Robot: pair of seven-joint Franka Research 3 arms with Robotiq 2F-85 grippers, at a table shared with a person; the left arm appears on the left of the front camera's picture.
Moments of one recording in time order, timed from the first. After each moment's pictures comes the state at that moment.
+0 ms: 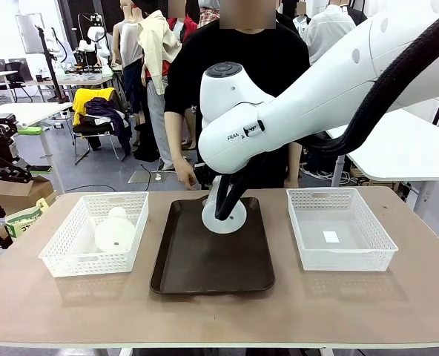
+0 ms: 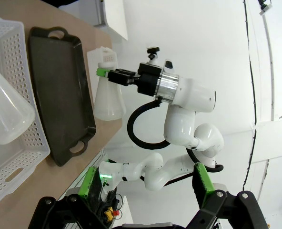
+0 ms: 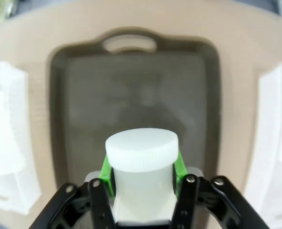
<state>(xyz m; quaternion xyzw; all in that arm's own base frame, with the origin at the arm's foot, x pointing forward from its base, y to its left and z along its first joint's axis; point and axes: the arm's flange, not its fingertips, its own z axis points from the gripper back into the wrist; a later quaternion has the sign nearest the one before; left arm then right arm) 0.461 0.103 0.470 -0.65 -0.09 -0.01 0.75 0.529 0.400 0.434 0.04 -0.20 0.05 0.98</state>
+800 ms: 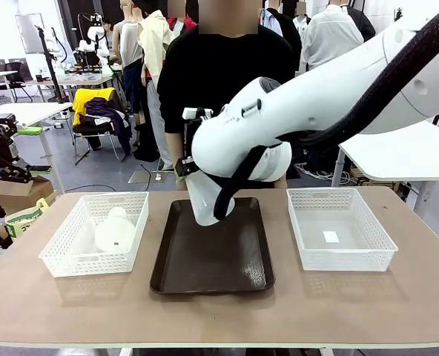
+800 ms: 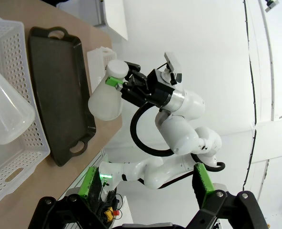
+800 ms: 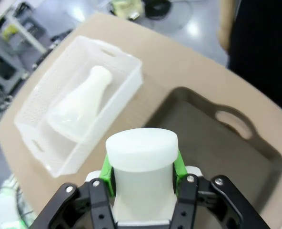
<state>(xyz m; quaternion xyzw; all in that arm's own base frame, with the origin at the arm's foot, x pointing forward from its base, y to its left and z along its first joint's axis) 0.461 0.103 0.470 -0.65 -0.09 -0.01 0.75 0.505 0.403 0.442 0.23 -0.33 0.32 0.86</state>
